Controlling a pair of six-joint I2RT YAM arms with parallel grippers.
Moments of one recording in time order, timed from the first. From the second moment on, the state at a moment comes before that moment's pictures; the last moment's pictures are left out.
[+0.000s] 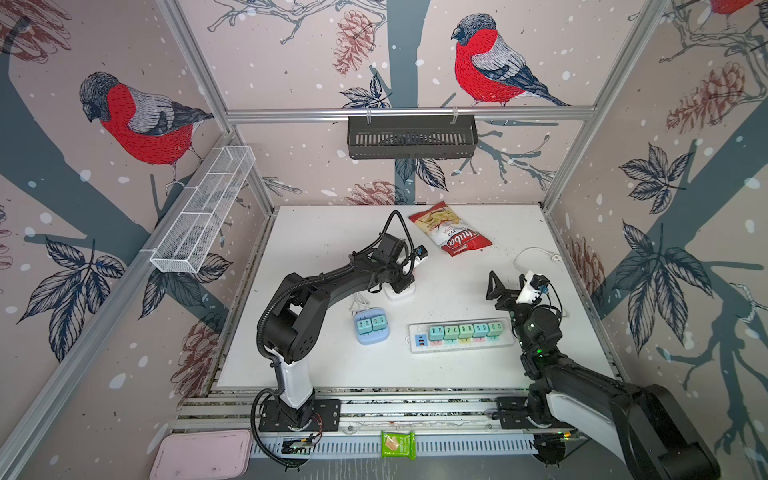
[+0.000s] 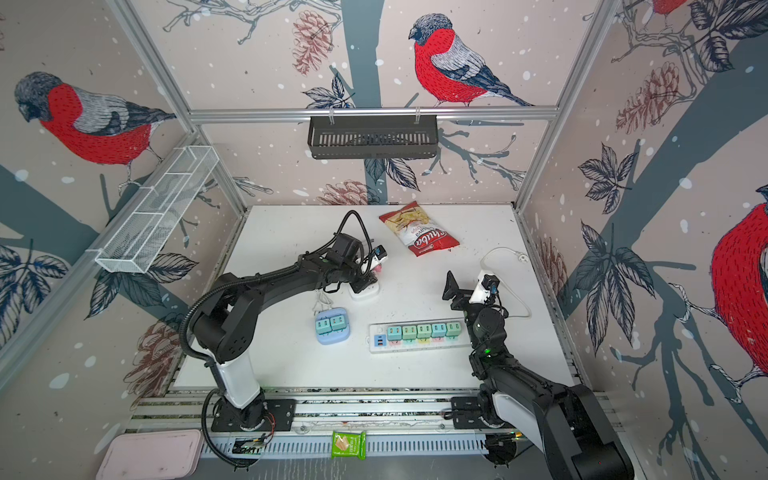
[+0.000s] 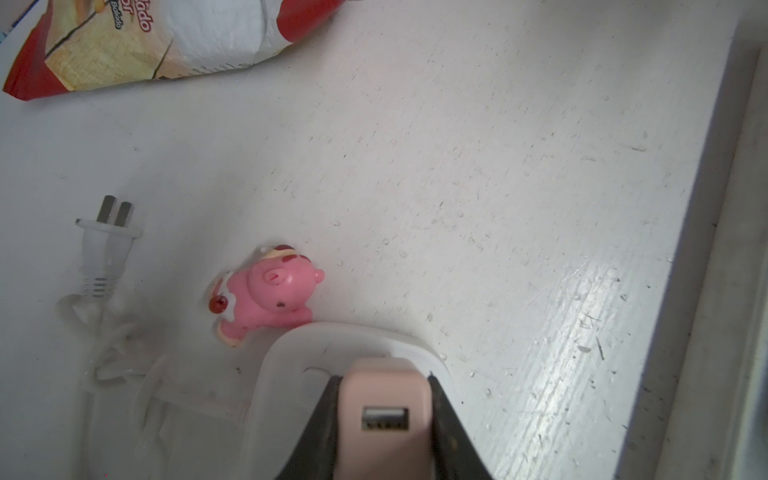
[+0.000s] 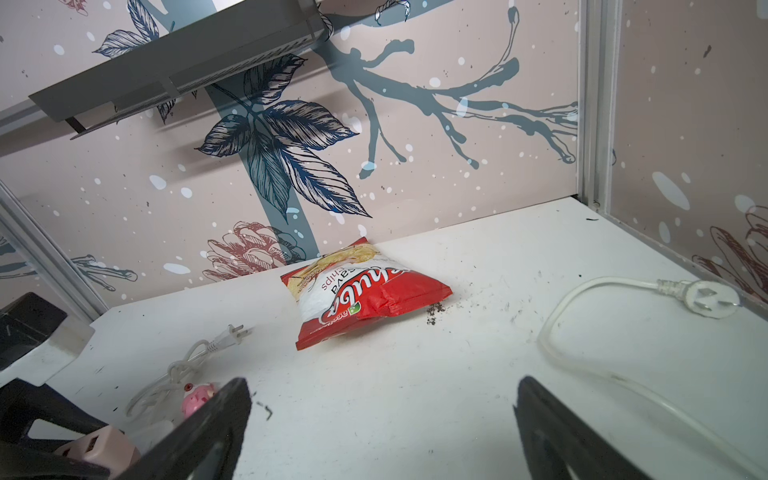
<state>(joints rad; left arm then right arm) -0.60 1.84 1.22 -0.28 0.26 0.42 0.28 1.01 0.04 1.02 0.16 0.26</state>
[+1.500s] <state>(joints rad) -0.64 1.82 1.00 0.06 0.33 0.29 0.24 1.00 0.03 1.00 0.12 0.29</state>
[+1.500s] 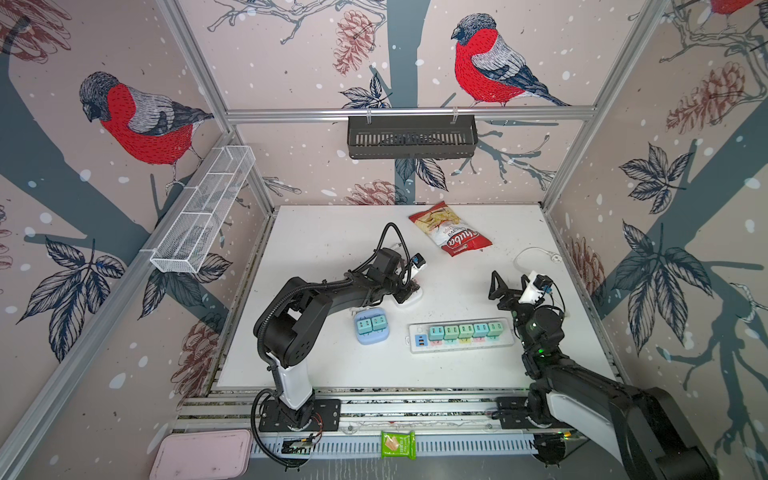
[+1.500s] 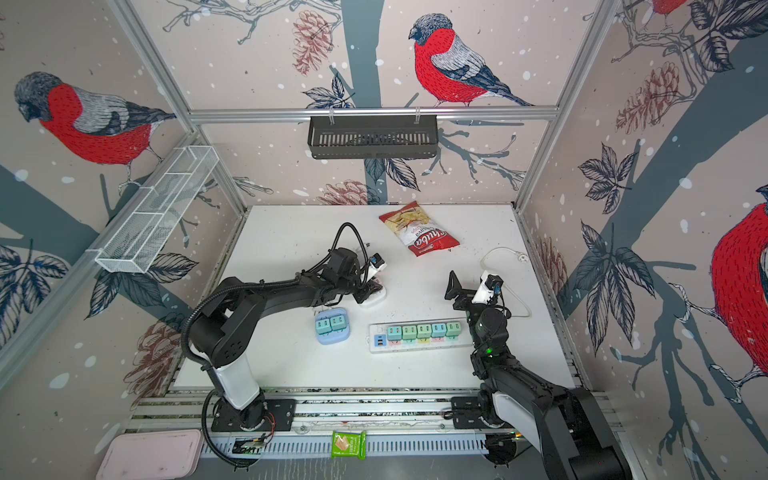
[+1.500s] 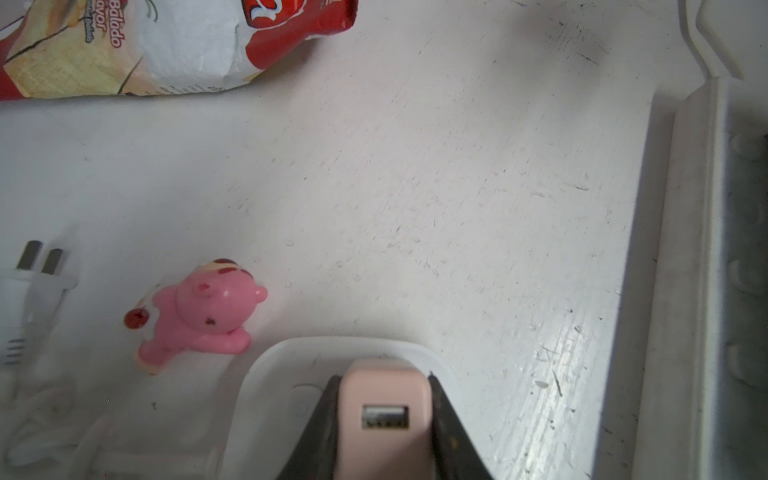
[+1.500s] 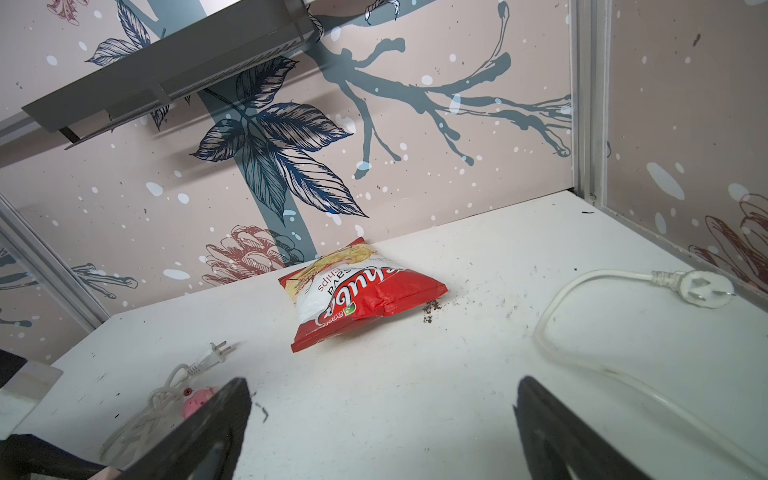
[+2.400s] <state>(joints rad) -0.48 1.44 0.93 0.20 0.40 0.04 0.17 1.05 0.10 0.95 0.10 0.35</state>
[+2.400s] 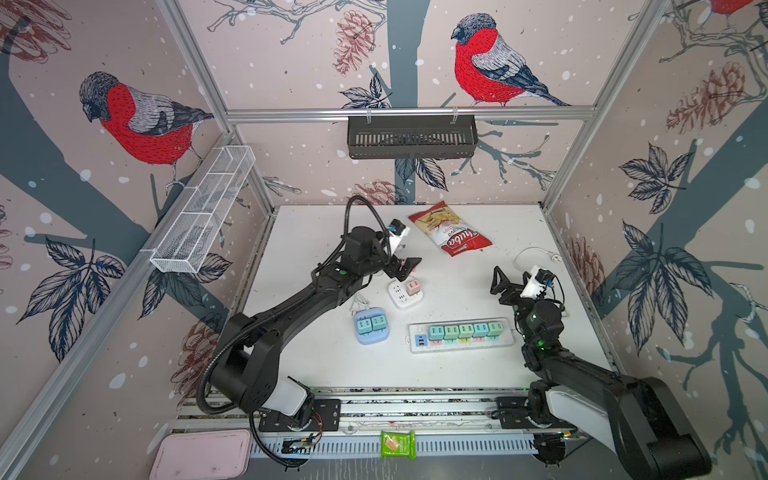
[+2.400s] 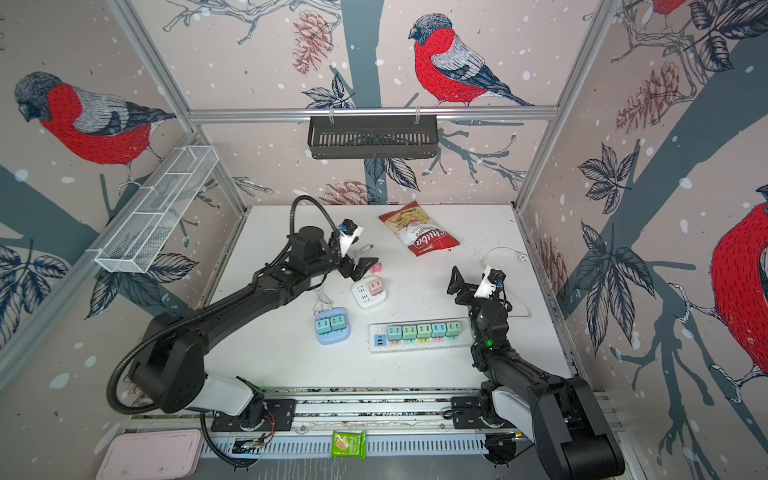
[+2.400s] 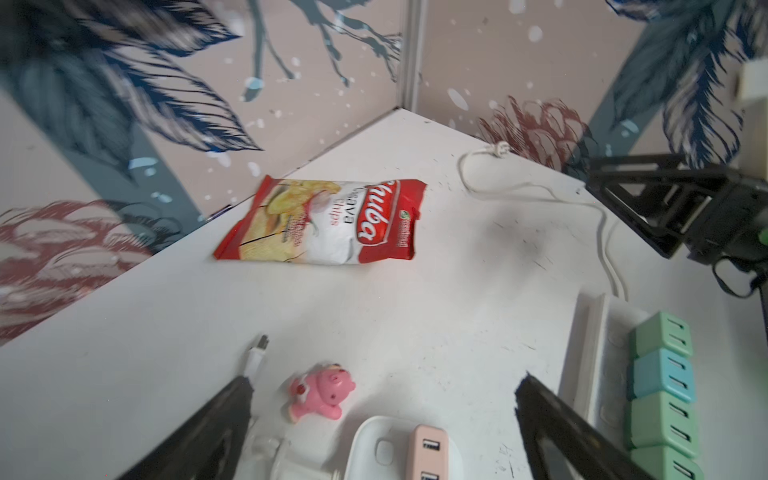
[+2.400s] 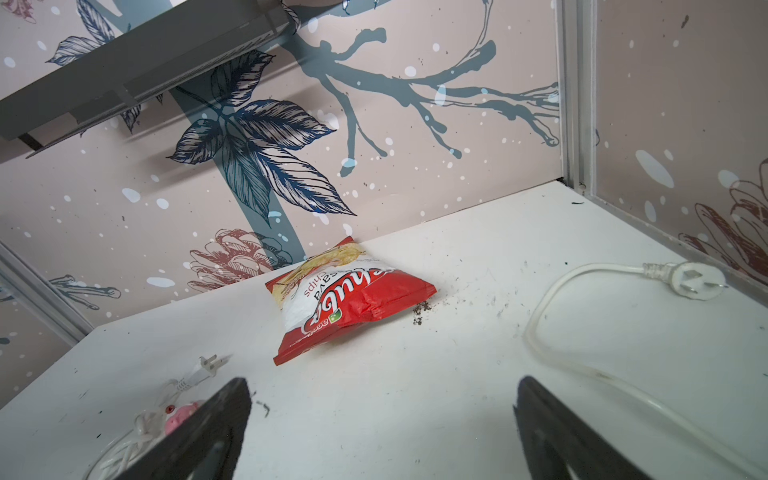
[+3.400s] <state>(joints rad) -0.20 1.15 0.10 0.83 -0.38 -0.03 0.02 0.95 0.37 0.28 0.37 0.35</state>
